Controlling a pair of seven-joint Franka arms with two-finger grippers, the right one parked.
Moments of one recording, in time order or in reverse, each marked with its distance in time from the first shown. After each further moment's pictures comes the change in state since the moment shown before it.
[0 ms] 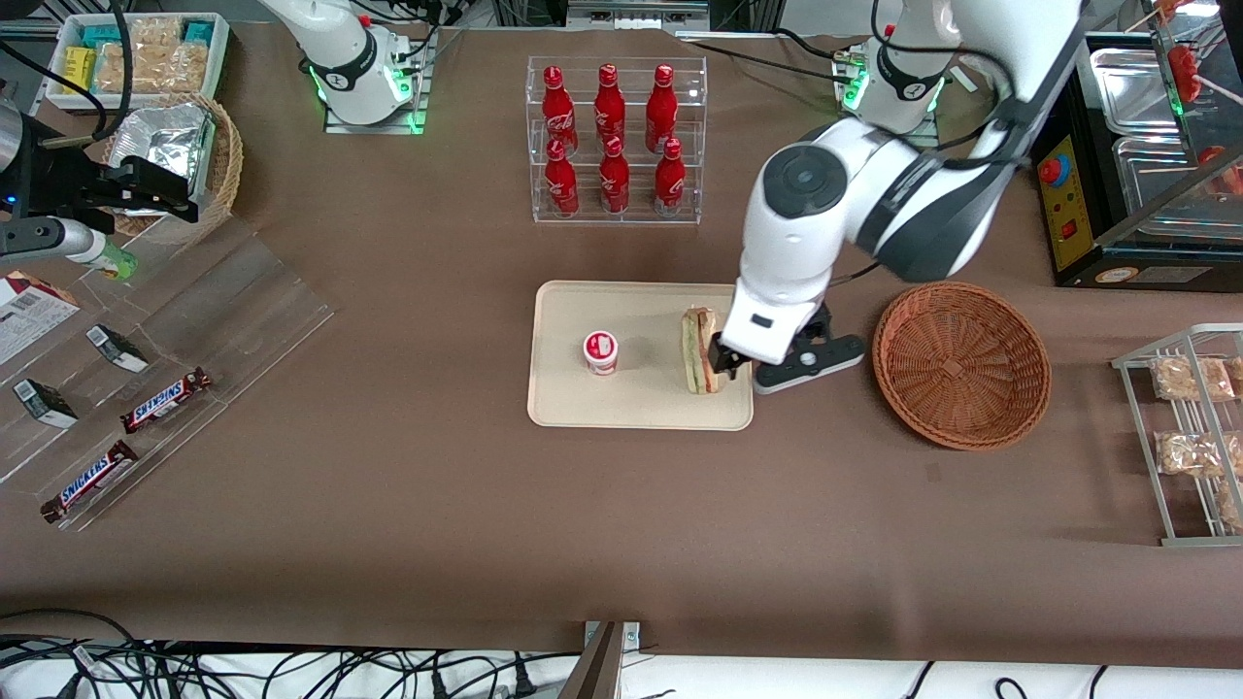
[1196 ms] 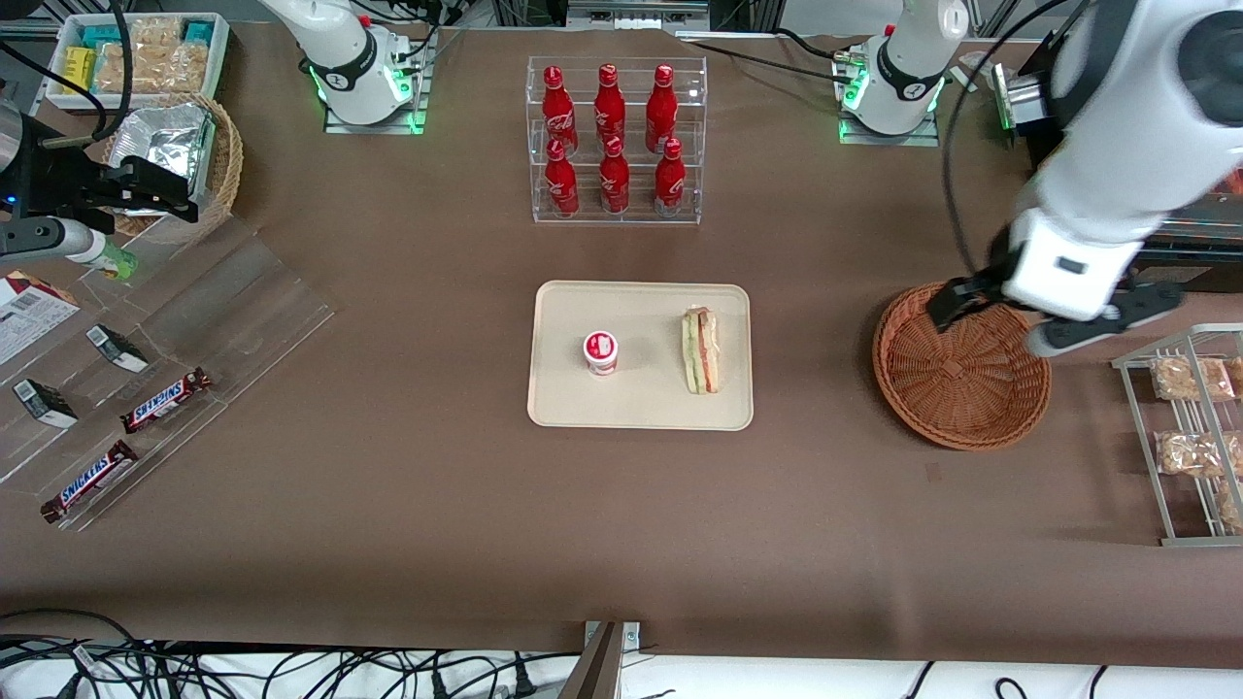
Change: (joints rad) arm 0.121 -0.307 0.309 0.000 -0.341 -0.261 0.581
